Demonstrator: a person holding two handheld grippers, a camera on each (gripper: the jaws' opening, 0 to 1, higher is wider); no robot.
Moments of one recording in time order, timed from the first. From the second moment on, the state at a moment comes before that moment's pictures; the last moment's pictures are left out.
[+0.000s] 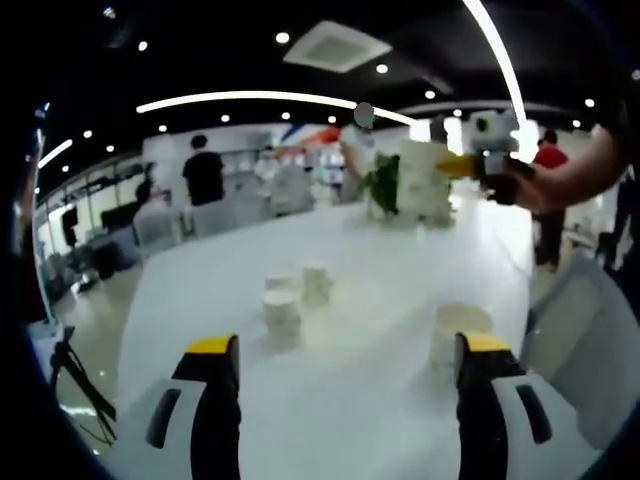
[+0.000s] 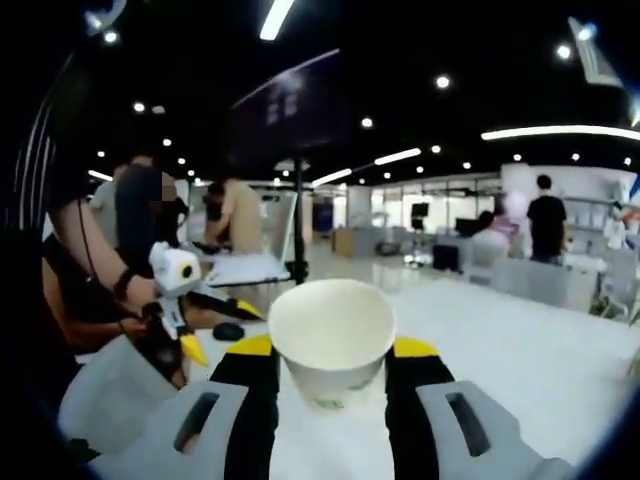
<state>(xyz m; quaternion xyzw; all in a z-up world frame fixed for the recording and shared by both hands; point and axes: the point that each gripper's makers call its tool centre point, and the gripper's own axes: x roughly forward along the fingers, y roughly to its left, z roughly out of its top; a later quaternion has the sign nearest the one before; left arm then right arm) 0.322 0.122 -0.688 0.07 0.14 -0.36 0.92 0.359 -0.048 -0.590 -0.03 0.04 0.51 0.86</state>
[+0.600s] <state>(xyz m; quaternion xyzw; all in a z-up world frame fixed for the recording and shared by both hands) 0.309 0.125 -0.692 0.07 0.15 -0.35 0.92 0.318 -0.026 -0.595 -0.03 0.05 0.55 0.83</state>
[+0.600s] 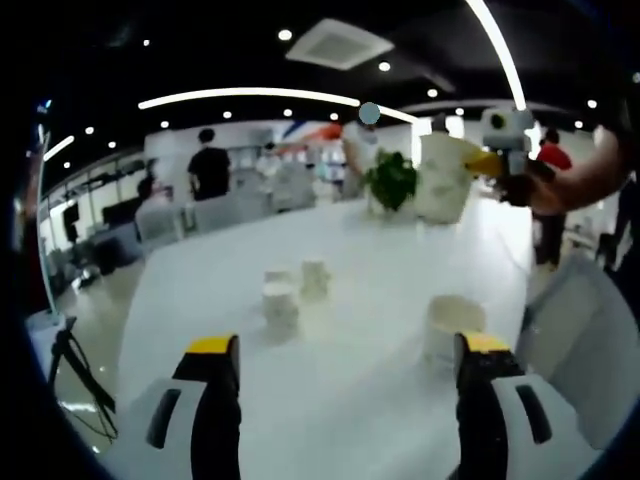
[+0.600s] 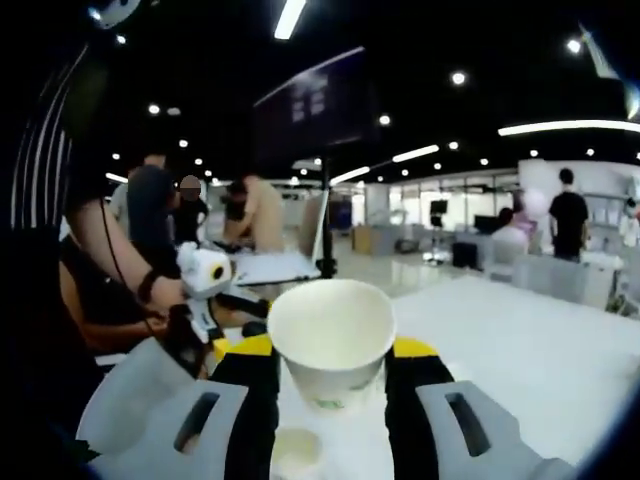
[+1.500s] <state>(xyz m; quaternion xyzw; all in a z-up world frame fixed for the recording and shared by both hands) 0.306 0.130 -0.697 0.06 0.16 -0.34 0.92 0.294 -0.012 -0.633 -0.02 0.09 0.57 0.82</state>
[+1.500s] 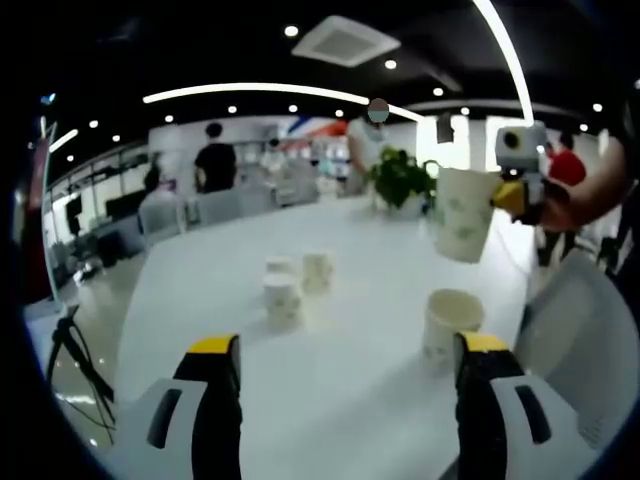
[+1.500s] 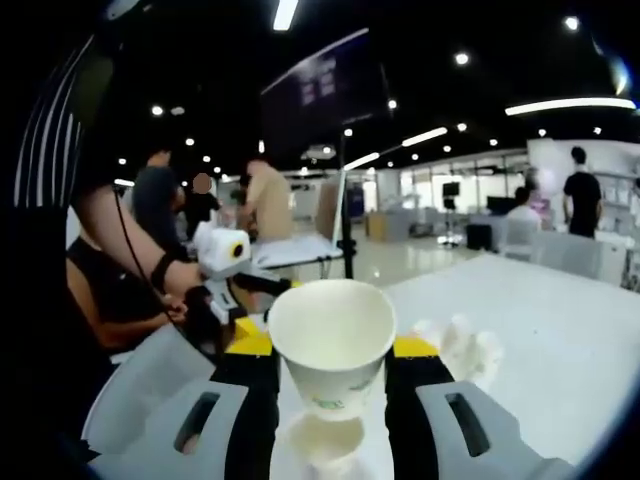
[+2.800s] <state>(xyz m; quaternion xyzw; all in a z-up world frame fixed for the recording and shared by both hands) 0.312 0.131 -0.710 0.06 0.17 -0.35 0.92 0.286 -0.004 -0.697 -0.04 0.14 0.58 0.80</state>
